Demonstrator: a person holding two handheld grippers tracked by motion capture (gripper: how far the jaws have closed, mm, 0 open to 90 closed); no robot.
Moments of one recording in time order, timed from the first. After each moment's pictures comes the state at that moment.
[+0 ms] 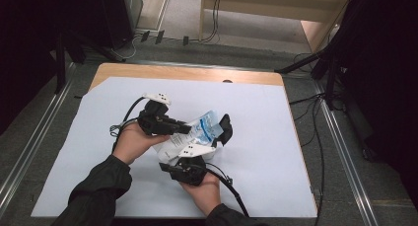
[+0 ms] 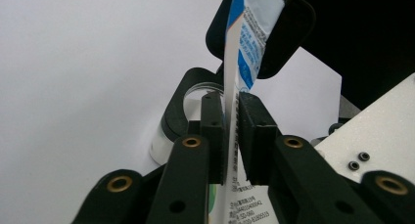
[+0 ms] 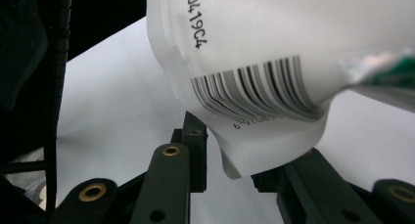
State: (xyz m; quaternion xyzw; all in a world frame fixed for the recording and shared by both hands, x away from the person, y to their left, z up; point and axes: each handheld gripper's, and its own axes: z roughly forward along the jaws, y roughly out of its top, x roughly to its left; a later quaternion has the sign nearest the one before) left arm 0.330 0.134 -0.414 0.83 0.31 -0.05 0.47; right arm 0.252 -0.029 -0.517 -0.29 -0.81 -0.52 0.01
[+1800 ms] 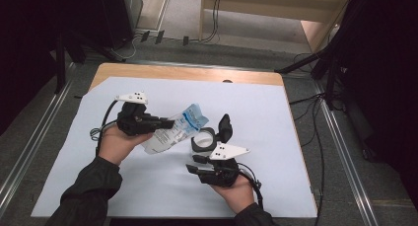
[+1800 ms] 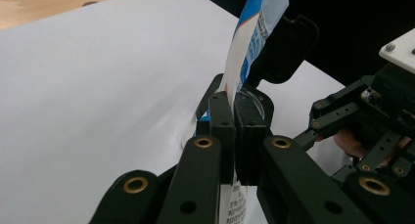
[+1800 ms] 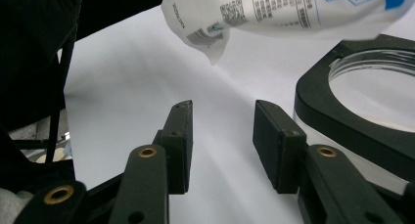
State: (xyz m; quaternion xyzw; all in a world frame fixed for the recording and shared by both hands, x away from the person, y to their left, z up) left arm 0.314 0.179 -0.408 0.80 0.33 0.01 0.50; right arm 0.244 -0.107 -0.481 -0.26 -0.82 -0.51 -0.03
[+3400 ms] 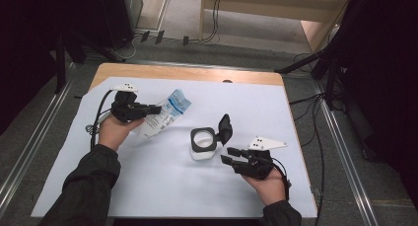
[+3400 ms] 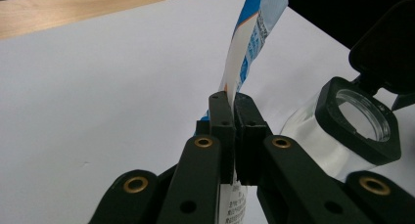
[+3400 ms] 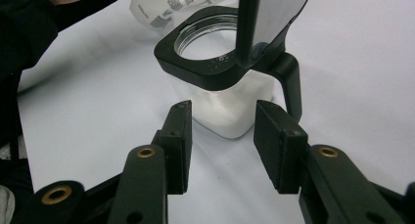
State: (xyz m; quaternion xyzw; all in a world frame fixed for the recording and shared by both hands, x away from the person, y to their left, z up) left arm 0.368 0.218 -0.449 0.78 0.40 0.05 0.49; right arm 0.267 -0.193 -0.478 -0.34 -0.80 -0.49 -0.05
